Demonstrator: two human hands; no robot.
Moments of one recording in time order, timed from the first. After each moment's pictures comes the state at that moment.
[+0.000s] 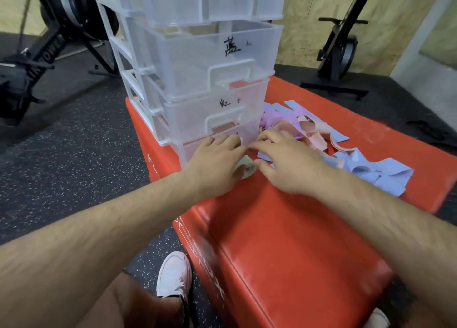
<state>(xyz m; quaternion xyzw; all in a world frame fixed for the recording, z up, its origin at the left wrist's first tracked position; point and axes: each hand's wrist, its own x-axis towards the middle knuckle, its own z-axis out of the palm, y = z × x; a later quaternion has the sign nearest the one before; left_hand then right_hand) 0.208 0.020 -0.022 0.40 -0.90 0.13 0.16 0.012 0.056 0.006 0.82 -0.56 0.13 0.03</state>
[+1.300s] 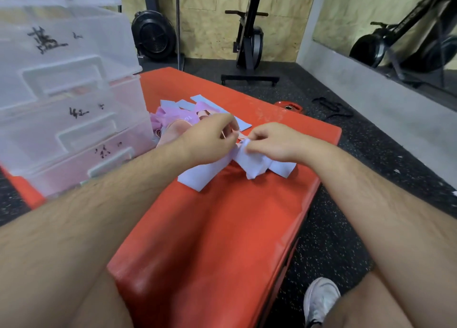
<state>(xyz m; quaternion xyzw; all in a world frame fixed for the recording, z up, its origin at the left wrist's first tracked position) -0.003 -0.002 0.012 0.33 -0.90 -0.19 0.22 -0.173 0.087 0.034 0.61 -0.73 0.19 -0.24</state>
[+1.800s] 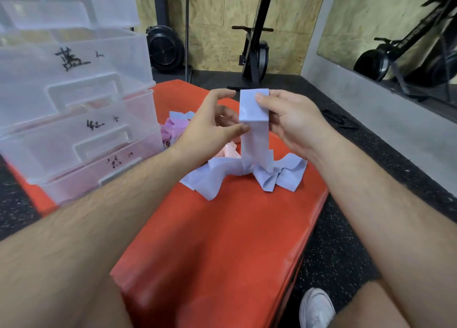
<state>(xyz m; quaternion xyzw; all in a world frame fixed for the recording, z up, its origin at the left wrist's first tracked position) 0.008 0.009 0.046 0.23 -0.73 -0.49 0.42 -0.149 0.080 0.084 0.45 -0.56 0.60 -0.35</state>
